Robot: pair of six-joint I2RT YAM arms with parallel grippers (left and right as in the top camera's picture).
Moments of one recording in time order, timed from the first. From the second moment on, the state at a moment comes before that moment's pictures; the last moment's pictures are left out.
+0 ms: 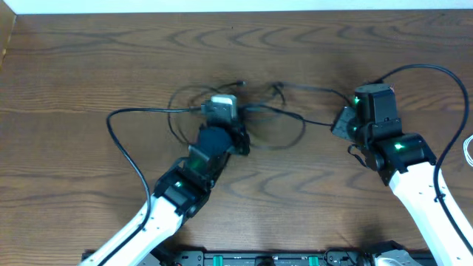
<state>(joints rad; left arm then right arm) -0.65 1.12 0.63 0.09 -0.14 -0.40 0.25 1.23 0.95 -0.66 0.18 0.66</state>
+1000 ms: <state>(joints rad) -0.17 0.86 0.63 -0.04 0.20 -0.57 -0.06 1.41 0.95 -0.76 0.33 0.72</state>
